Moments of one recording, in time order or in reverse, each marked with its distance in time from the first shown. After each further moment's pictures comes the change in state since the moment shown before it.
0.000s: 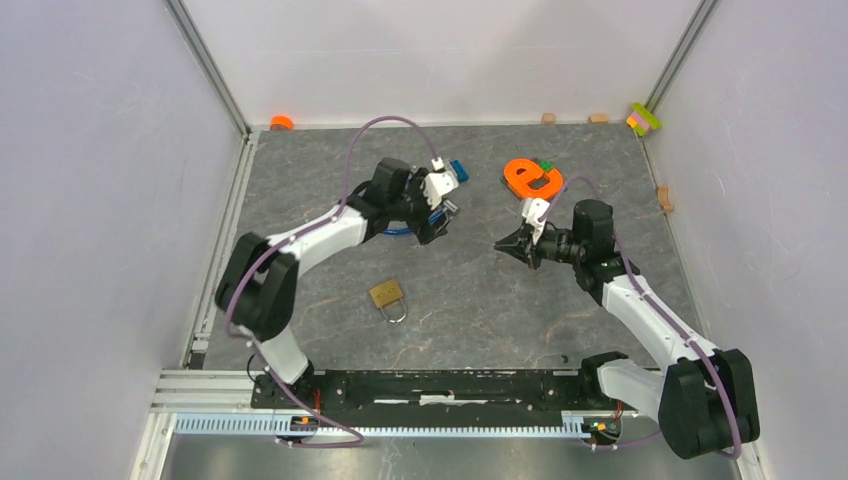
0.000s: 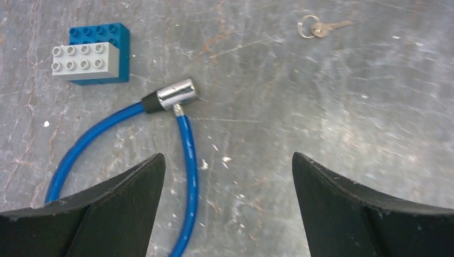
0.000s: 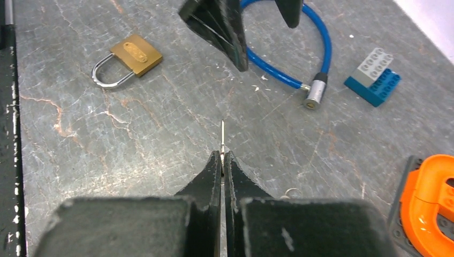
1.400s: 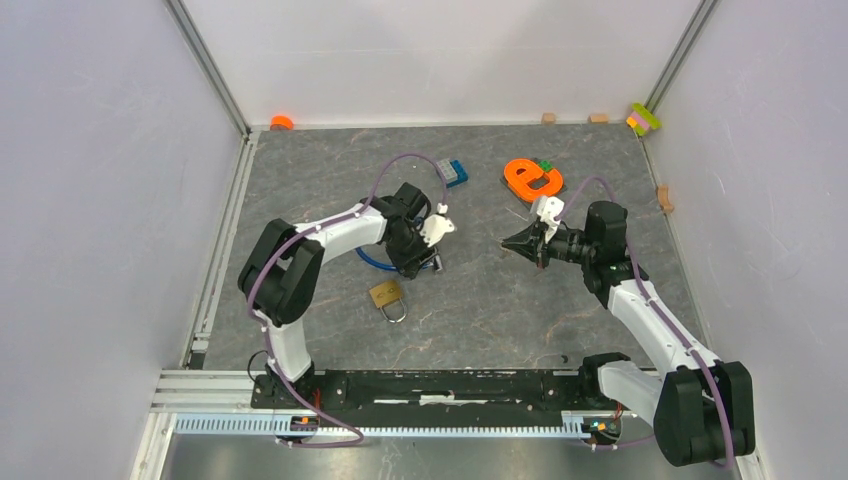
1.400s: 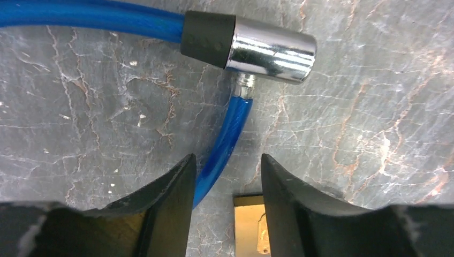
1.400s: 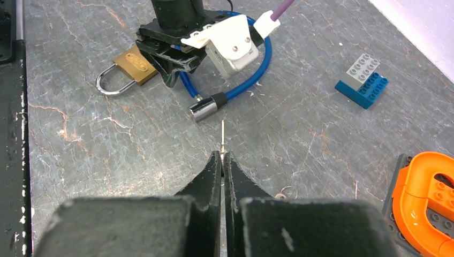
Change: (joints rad) left arm -0.042 0.211 0.134 -0.589 -0.209 0.007; right arm -0.095 -0.053 -0.026 0.036 -0.082 0.038
